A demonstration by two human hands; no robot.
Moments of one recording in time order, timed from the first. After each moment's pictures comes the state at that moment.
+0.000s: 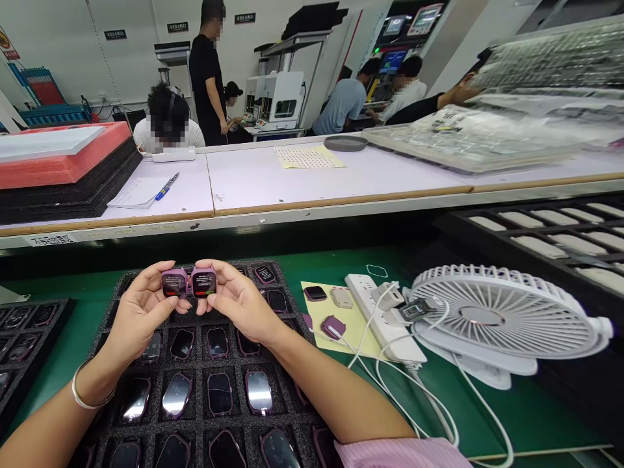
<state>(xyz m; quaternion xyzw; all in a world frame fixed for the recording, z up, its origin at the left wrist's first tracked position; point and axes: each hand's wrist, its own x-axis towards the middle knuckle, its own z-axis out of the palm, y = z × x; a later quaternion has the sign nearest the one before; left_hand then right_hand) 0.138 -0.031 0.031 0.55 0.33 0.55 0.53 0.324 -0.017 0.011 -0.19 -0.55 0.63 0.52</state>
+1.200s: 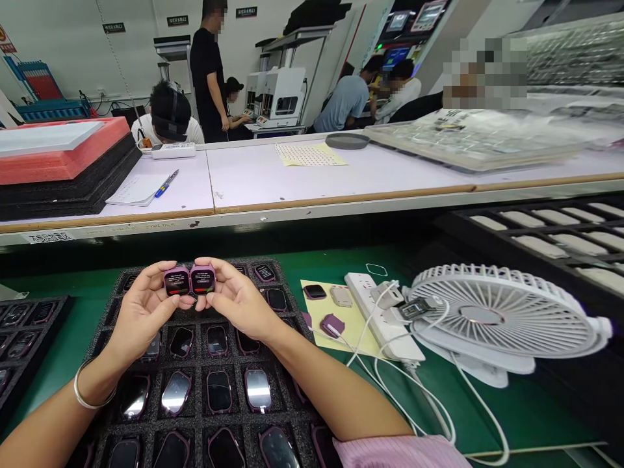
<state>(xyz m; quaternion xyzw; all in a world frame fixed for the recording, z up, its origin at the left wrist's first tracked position) 0.143 -0.034 0.029 0.55 0.35 0.55 0.52 0.323 -0.015 0.007 -0.22 -0.56 0.61 0.51</state>
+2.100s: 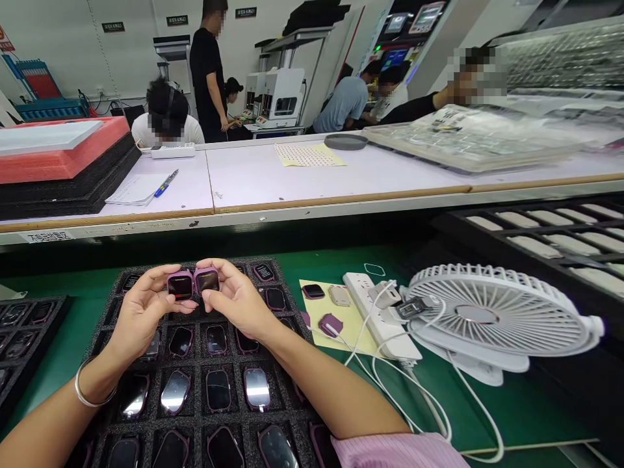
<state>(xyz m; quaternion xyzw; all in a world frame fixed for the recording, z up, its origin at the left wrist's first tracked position) 0.139 -0.034 0.026 0.54 0.36 0.53 0.55 0.319 -0.015 0.008 -0.26 -0.53 0.61 0.53</state>
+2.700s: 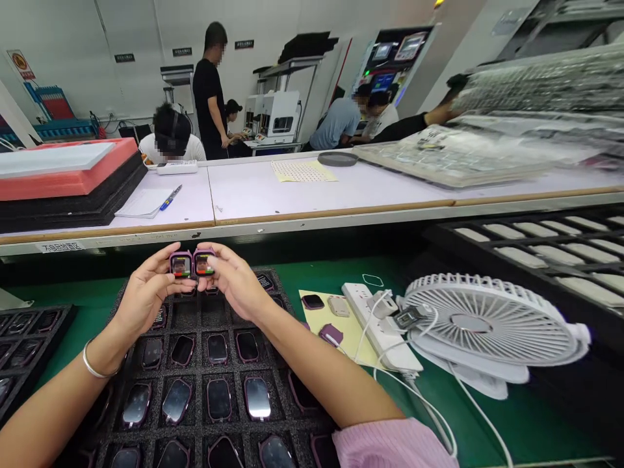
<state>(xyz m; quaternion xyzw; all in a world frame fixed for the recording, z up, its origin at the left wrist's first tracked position) 0.141 -0.003 0.053 0.49 0.36 0.55 0.57 0.317 0.015 0.036 -0.23 -0.49 0.65 0.54</state>
